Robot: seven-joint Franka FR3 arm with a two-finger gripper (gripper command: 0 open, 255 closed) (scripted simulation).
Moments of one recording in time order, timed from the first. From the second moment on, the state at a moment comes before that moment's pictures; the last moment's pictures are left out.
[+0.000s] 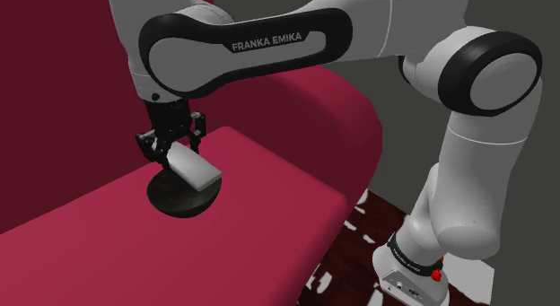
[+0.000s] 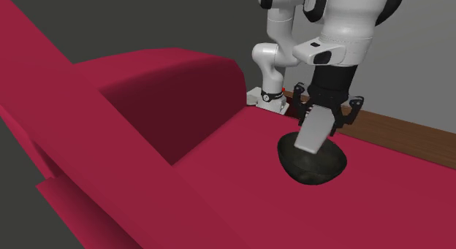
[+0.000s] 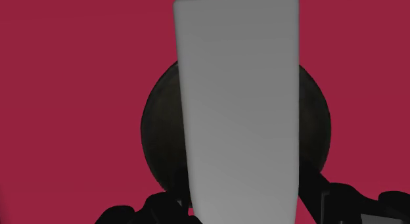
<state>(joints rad) 0.32 0.29 0.38 -1.53 -0.12 1.80 0.62</state>
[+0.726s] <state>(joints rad) 0.32 0.32 0.37 -1.65 -0.13 1.94 0.64</state>
